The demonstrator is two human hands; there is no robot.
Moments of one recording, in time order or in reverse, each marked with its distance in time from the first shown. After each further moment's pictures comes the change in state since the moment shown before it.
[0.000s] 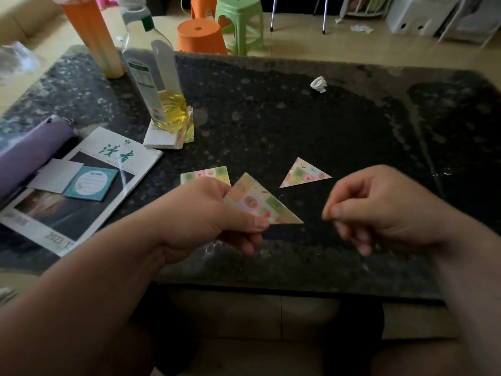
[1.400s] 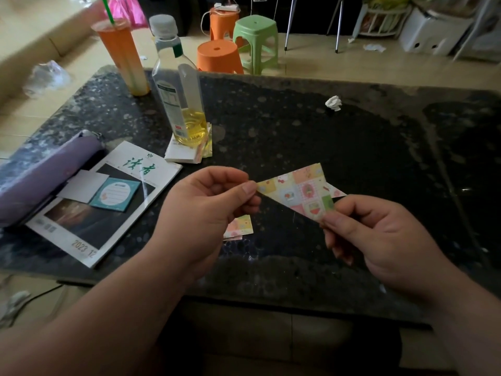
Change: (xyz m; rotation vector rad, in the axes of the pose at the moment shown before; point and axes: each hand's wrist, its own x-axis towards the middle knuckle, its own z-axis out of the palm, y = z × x) left_hand -0.001 -0.005 0.004 -0.492 0.477 0.410; right_hand -0.003 0.006 0.035 0.053 0.109 -0.205
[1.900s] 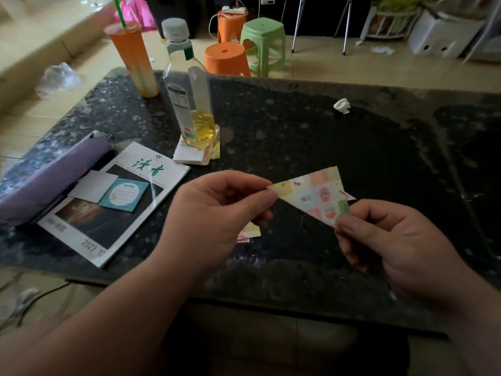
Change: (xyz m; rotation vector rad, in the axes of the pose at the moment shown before) left_hand -0.009 0.008 -0.002 0.255 -0.091 0.215; right_hand 0.001 -0.001 -0.001 0.123 -0.011 0.049
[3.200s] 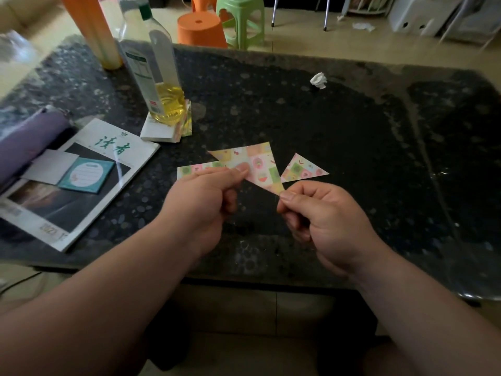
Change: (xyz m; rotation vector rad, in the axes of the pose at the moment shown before) left_hand 0.022 -0.047 0.028 -0.255 0.174 -0.553; right_hand 0.013 0.022 0.033 0.178 0.073 0.113
